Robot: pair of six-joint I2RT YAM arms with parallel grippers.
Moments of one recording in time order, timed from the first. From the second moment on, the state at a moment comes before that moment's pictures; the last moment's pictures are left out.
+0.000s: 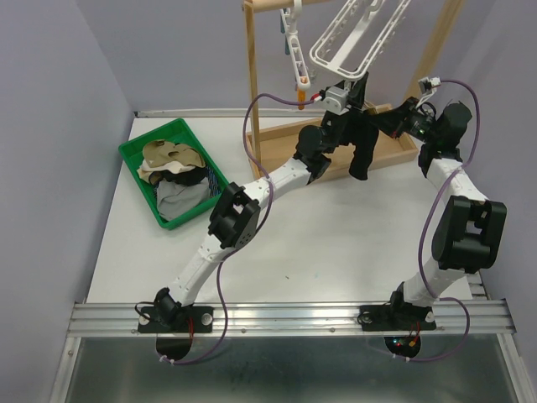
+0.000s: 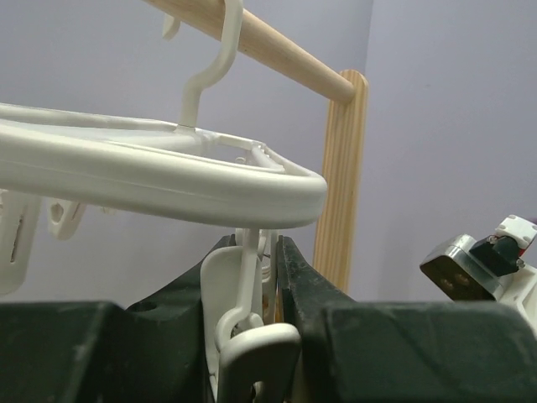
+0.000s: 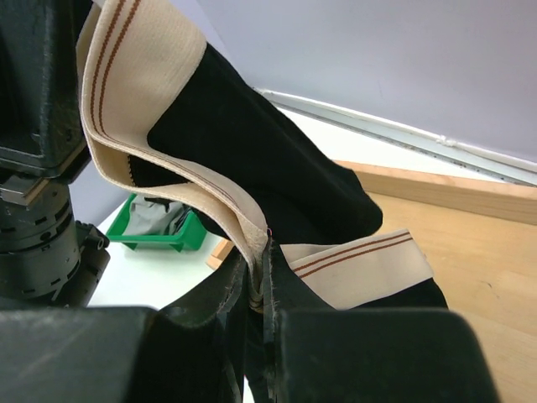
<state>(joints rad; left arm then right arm) -0.85 2.50 2.29 1.07 -0.21 0.05 -0.20 1.68 1.24 0.61 -1.07 0.60</state>
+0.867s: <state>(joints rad) -0.85 2.47 2.28 1.09 -0.23 0.02 -0.20 1.69 1.19 0.52 -1.05 0.49</state>
